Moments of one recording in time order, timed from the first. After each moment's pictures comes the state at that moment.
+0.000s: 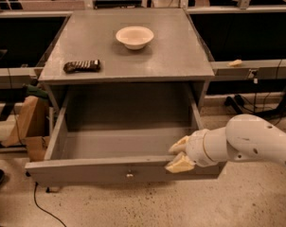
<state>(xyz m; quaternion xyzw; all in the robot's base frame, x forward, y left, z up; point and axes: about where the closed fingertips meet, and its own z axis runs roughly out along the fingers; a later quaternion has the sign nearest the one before) 0.493 -0.111 0.669 -0.57 0.75 0.11 0.33</state>
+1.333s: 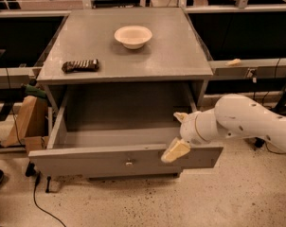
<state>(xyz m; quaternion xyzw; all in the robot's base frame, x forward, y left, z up) 0.547 -0.101 0.682 -0.57 0.74 0.10 0.33</state>
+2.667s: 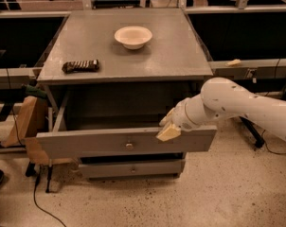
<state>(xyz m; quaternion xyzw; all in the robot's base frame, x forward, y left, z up) 0.598 -0.091 0.679 -0.58 0.75 0.09 0.31</state>
